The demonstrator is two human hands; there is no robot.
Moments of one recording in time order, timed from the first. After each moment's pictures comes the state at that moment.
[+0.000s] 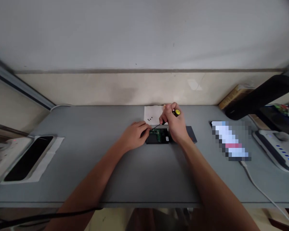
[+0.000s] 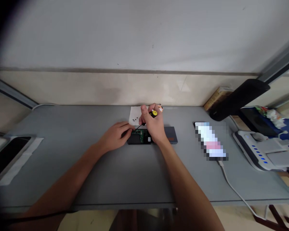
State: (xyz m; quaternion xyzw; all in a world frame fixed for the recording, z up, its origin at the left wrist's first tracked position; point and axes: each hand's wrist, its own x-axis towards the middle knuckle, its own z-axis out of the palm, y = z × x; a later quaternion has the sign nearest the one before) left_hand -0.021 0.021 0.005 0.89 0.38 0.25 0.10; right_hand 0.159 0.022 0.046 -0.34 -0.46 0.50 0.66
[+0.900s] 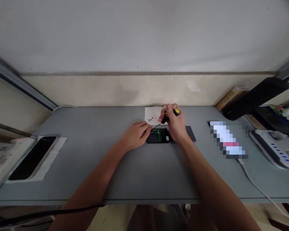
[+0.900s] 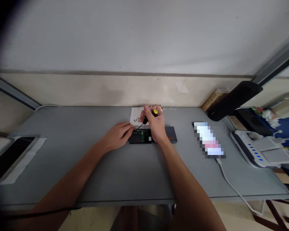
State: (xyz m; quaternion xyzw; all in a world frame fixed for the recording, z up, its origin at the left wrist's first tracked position) left_hand -0.021 0.019 0.012 0.90 0.38 0.21 0.10; right_hand 0.160 0.021 0.047 -0.37 -0.44 0.49 0.66
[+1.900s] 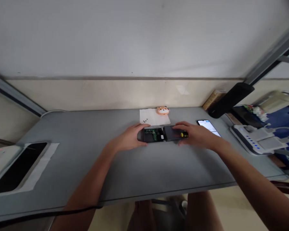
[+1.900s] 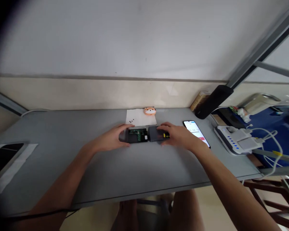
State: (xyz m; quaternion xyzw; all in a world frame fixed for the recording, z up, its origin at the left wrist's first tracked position) left_hand -0.040 0.012 0.026 0.86 0.40 0.18 0.27; right_hand 0.276 -0.040 0.087 -0.58 -0.79 0.20 0.09
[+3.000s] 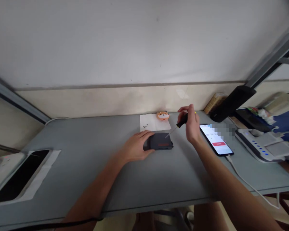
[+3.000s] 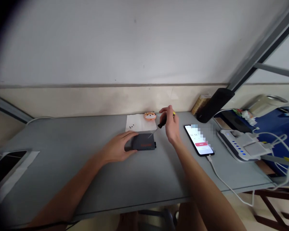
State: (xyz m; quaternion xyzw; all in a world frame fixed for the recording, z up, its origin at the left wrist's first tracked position) left_hand -0.010 0.000 0.019 0.89 0.35 0.22 0.17; right_hand 0.227 0.003 0.069 -0.51 -0.50 0.28 0.64
